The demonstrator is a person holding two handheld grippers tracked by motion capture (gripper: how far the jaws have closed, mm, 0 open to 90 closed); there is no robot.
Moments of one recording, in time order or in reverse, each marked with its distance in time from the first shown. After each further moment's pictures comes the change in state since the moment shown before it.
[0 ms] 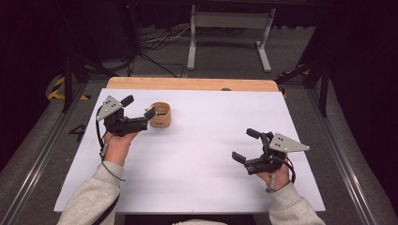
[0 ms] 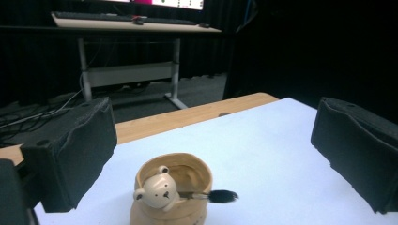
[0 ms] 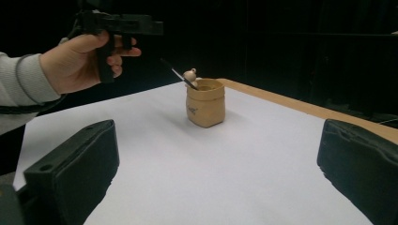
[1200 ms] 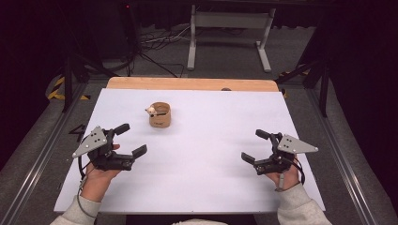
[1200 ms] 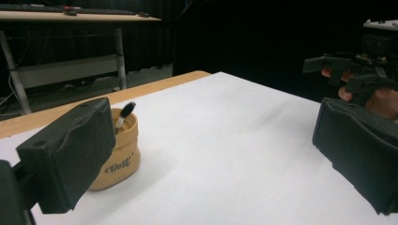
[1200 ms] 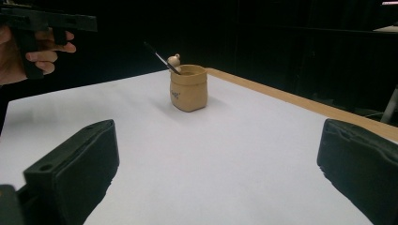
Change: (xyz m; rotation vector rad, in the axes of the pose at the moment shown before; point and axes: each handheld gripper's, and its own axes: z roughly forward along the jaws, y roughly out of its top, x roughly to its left) left arm -0.028 -0.035 -0.070 0.047 -0.216 0.050; right arm -0.016 -0.010 -0.020 0.036 -0.030 -0.030
